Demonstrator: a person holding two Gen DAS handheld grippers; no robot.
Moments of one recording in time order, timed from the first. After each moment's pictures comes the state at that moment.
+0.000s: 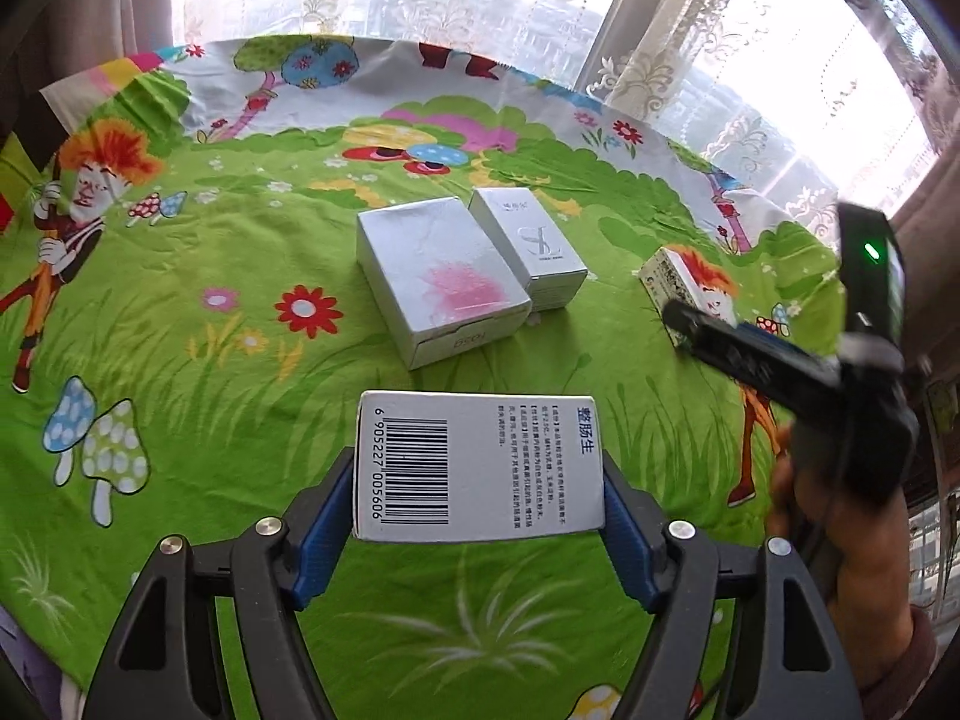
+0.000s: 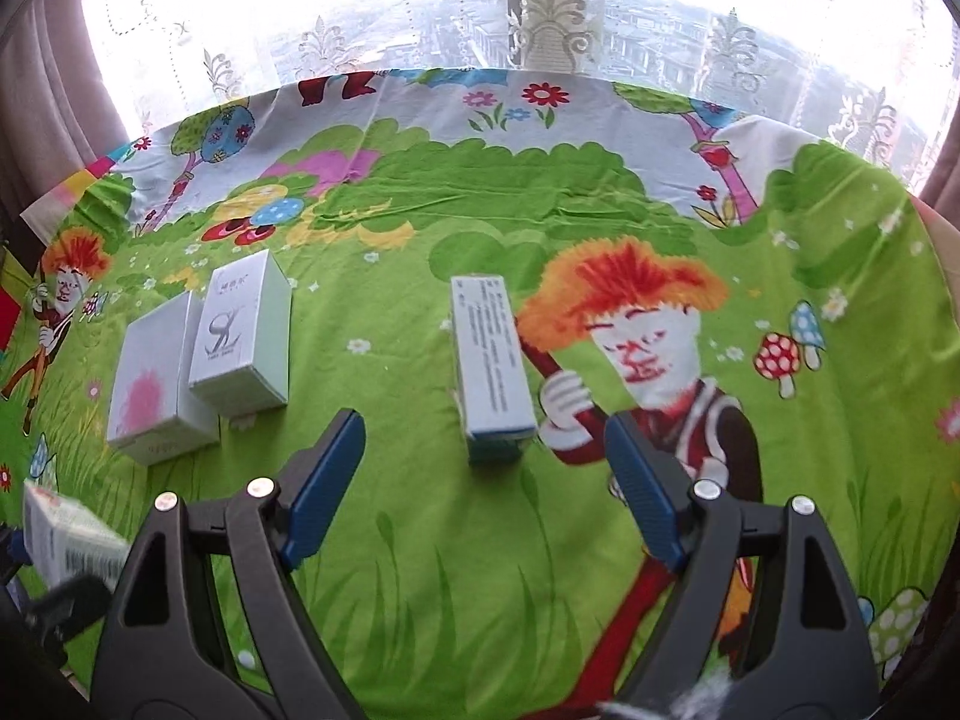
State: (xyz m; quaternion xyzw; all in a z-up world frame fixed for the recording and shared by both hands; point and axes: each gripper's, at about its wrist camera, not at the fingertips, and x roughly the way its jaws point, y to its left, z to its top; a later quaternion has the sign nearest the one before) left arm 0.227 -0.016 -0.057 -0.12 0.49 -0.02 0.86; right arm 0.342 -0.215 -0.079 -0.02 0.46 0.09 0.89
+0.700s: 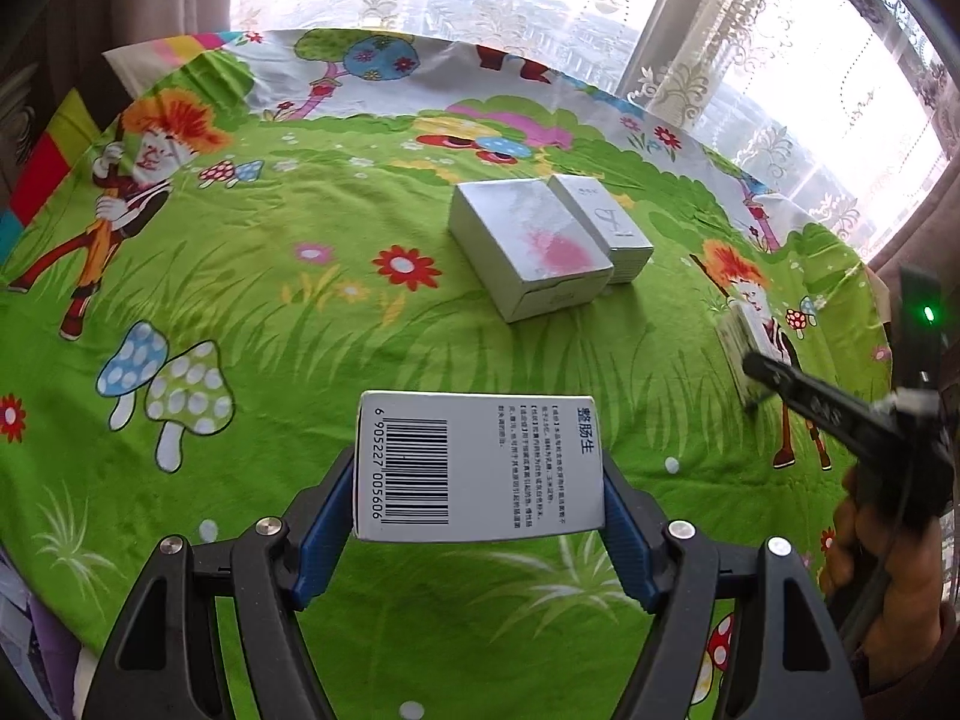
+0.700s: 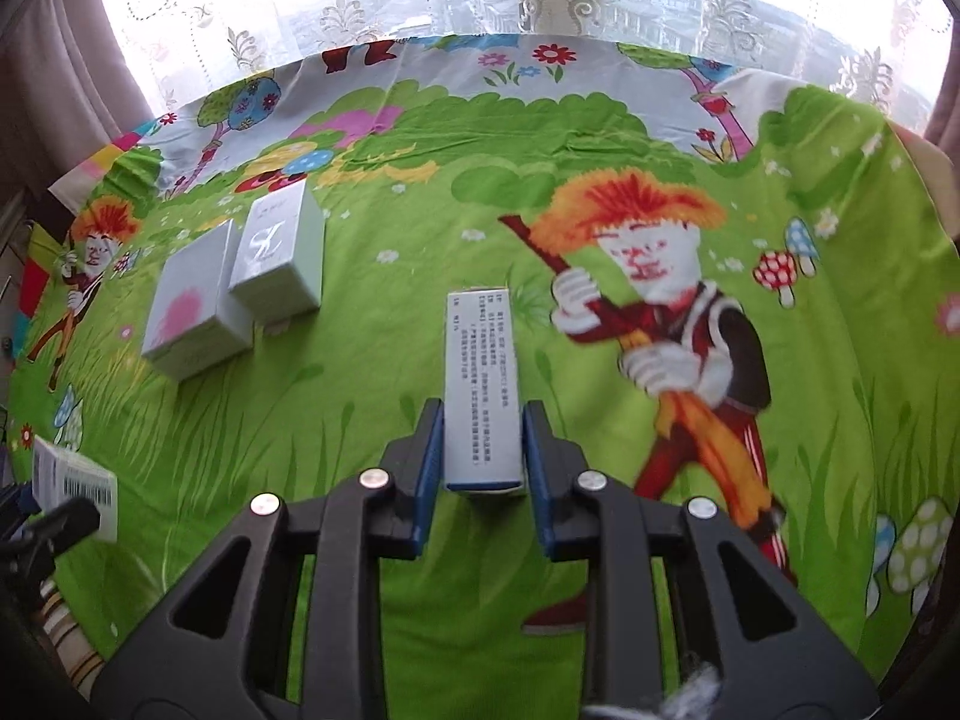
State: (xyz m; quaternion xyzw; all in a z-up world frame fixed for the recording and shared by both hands) left arm 0.191 0.019 -0.067 -0.13 0.49 0.01 0.86; right arm 0.291 -0.228 -0.085 -0.01 0.48 0.11 0.87
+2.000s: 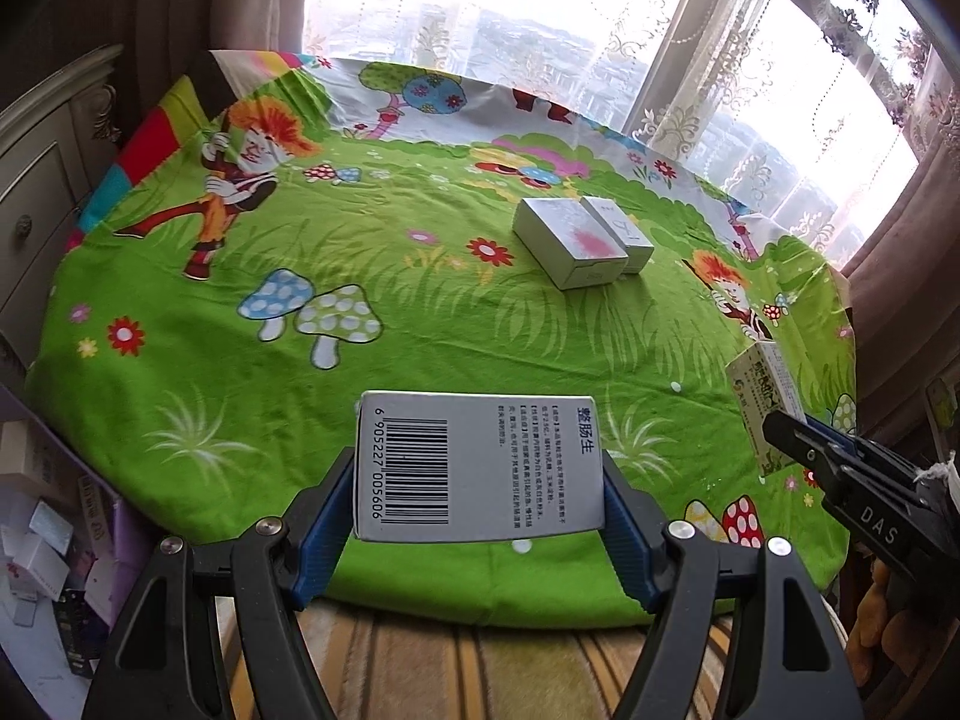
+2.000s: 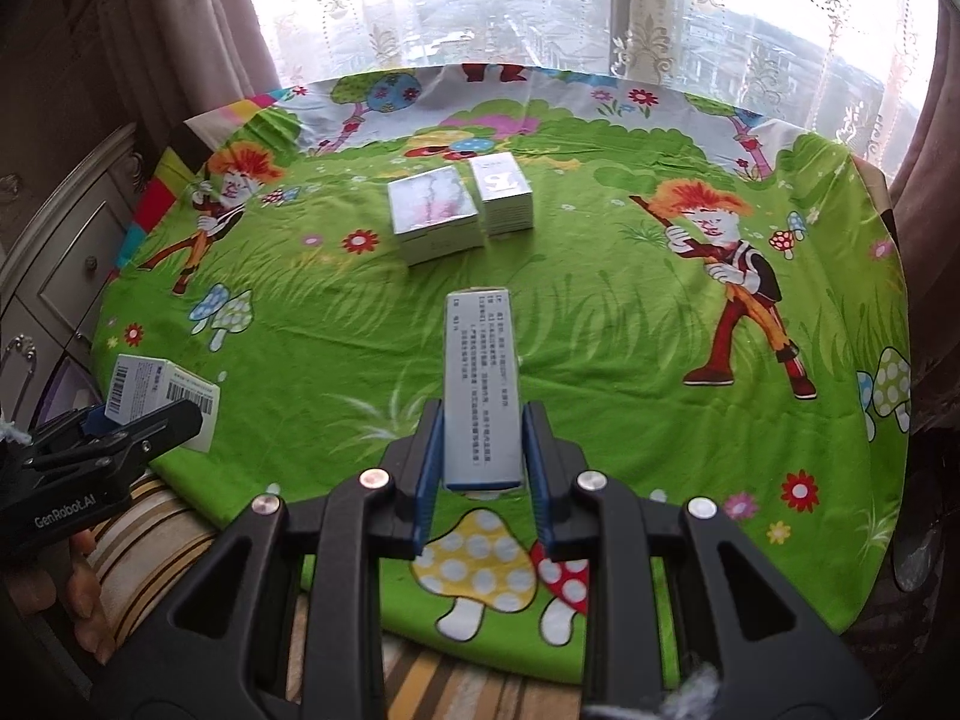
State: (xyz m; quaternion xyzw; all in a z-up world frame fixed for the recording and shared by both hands) left arm 0.087 0.066 -0.032 -0.13 0.45 0.02 0.88; right arm 0.133 -0.153 -0.018 -0.03 0.45 0.16 0.88
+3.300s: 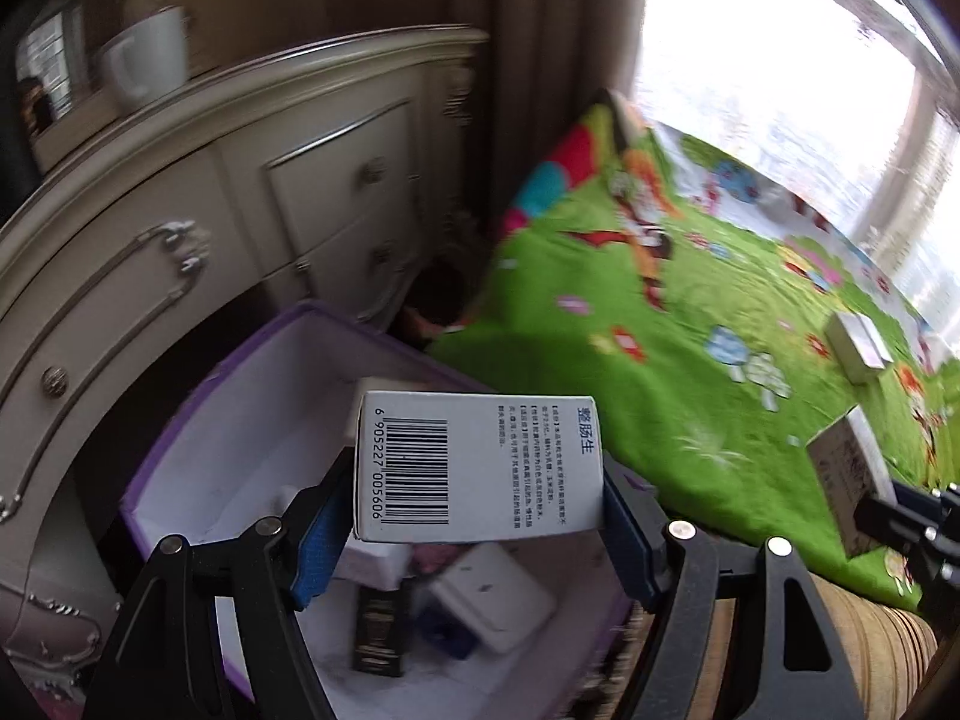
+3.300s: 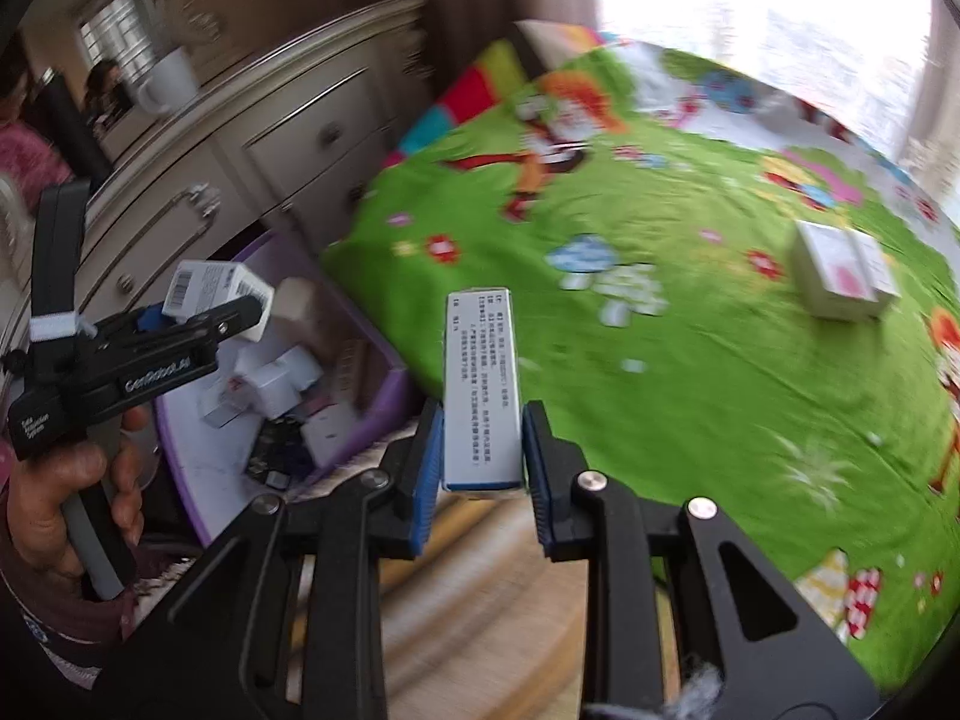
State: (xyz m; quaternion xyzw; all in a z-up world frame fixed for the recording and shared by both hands) left arm -0.045 0.294 -0.011 -0.15 0.43 0.26 0.85; right arm 0.047 0.078 0.000 -0.12 0.46 0.39 0.79
